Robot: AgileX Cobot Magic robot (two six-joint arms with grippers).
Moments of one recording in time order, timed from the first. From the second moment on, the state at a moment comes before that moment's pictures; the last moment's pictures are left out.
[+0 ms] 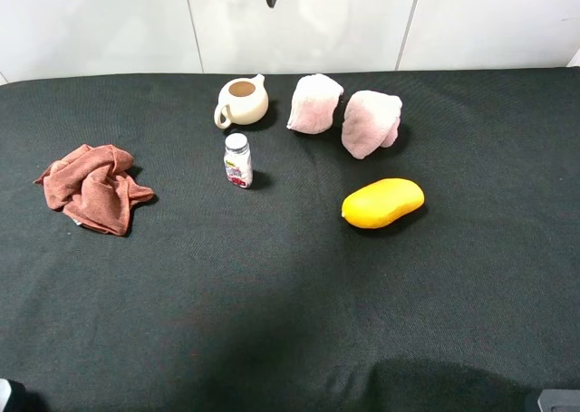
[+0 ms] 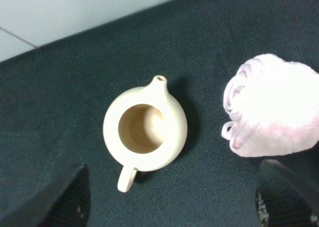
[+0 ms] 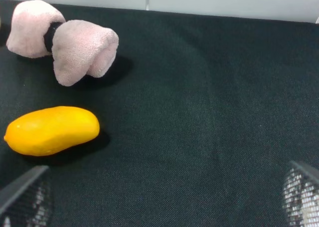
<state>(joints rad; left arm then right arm) -0.55 2.22 -2.32 0.19 1.17 -0.25 0.05 0.00 -0.54 0.06 1.12 -0.15</state>
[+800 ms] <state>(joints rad) -0.56 1.72 -1.62 0.21 1.02 -0.25 0.05 0.00 -0.54 0.07 1.12 -0.15</state>
